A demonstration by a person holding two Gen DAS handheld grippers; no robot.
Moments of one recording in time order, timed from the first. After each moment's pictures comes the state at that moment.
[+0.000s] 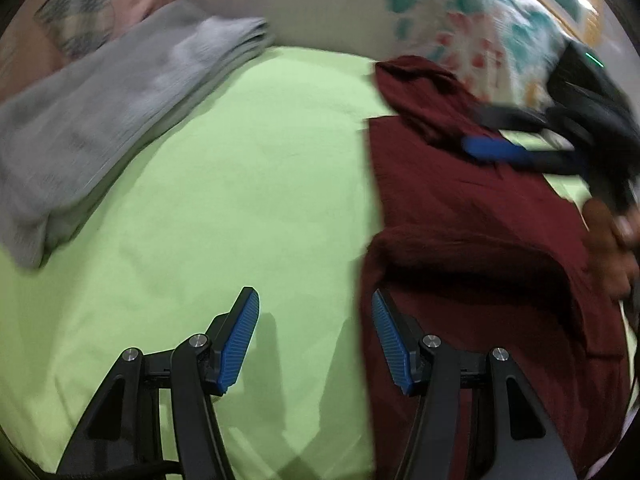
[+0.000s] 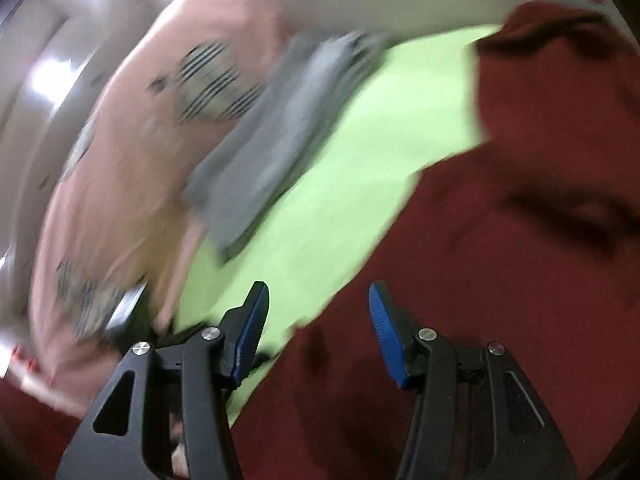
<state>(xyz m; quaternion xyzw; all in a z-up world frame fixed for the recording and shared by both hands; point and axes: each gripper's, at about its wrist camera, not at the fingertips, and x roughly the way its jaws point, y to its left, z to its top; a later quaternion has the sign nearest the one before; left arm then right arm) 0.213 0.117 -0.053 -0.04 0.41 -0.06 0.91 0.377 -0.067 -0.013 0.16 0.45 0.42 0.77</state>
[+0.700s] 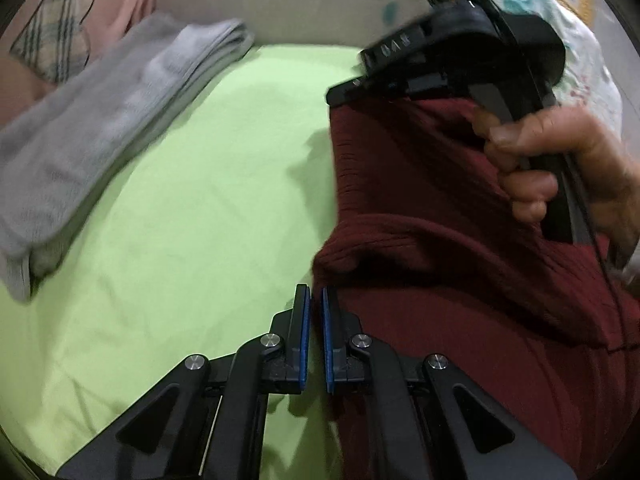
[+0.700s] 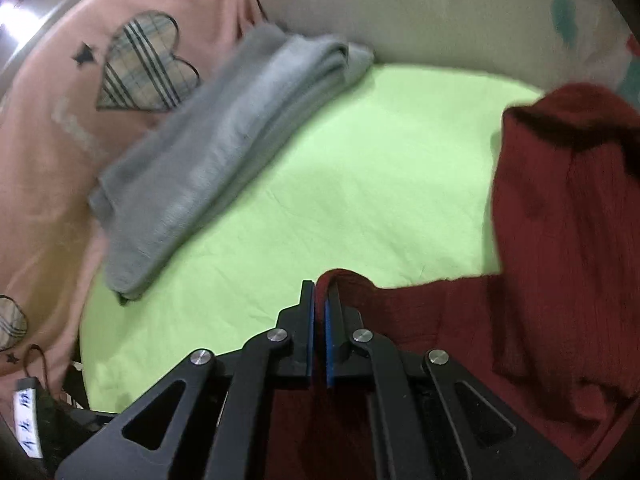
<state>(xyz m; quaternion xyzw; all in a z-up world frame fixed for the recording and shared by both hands) 0.228 0.100 -0.065 -0.02 0.43 -0.03 0.90 0.442 0.027 -0.029 0.04 0.44 0.37 0.82</state>
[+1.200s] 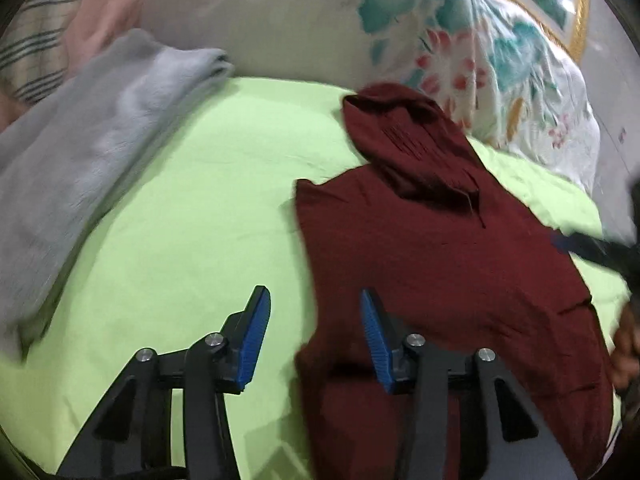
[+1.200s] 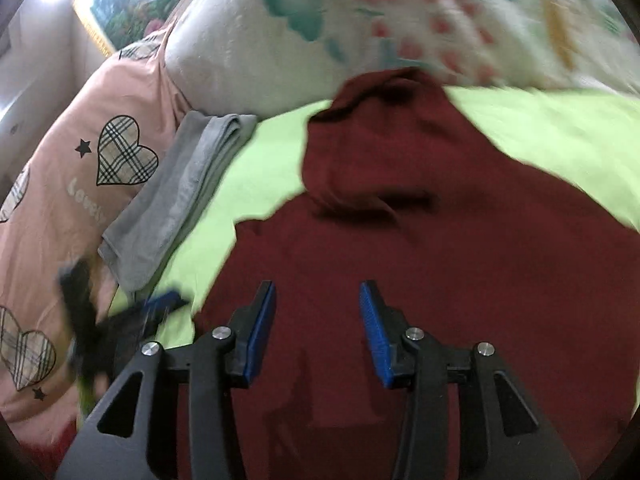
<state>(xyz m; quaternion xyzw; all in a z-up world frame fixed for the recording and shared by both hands) 0.277 0.101 -0.030 -0.04 0.41 -0.10 0.91 0.283 -0.188 0.001 0.17 0.40 0.22 0.88</state>
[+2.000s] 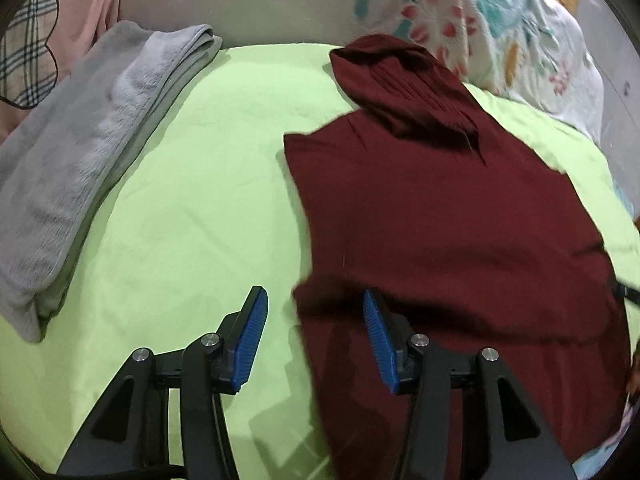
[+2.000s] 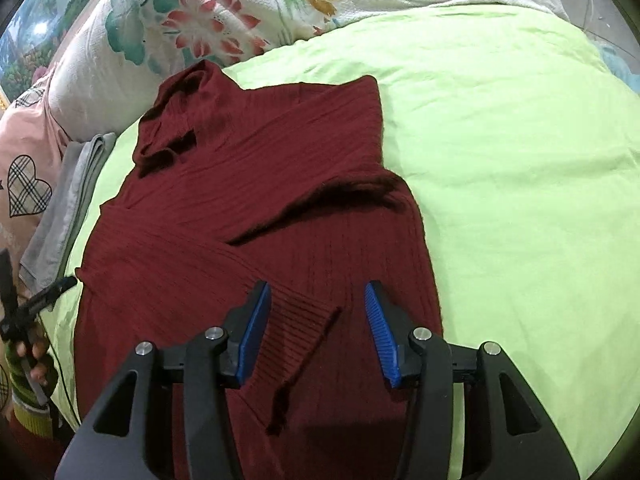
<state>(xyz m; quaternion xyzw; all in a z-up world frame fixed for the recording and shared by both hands) 0.256 0.087 -0.037 0.00 0.45 -0.08 0.89 0.164 -0.321 -0.064 0.21 0.44 -0.01 0.88</state>
